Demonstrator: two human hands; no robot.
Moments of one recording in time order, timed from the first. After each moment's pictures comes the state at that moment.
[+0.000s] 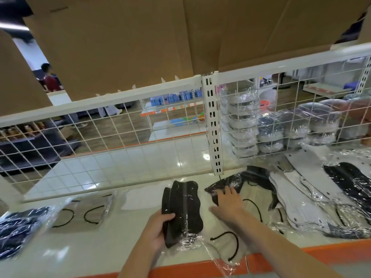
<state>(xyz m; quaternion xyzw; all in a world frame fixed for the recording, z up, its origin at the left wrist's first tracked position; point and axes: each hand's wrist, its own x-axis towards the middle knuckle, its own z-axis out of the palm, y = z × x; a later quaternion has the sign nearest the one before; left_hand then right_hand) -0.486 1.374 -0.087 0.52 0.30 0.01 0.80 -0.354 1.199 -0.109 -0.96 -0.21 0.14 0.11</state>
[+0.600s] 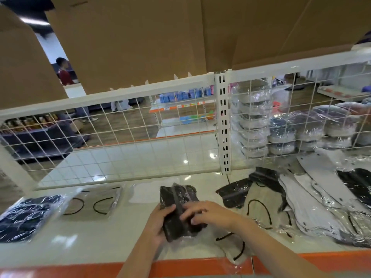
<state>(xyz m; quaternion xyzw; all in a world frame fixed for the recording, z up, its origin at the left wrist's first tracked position) -0.498 1.380 -0.085 0.44 0.31 0.04 0.84 -0.407 1.217 -0.060 -0.73 -0.43 0.33 0.42</state>
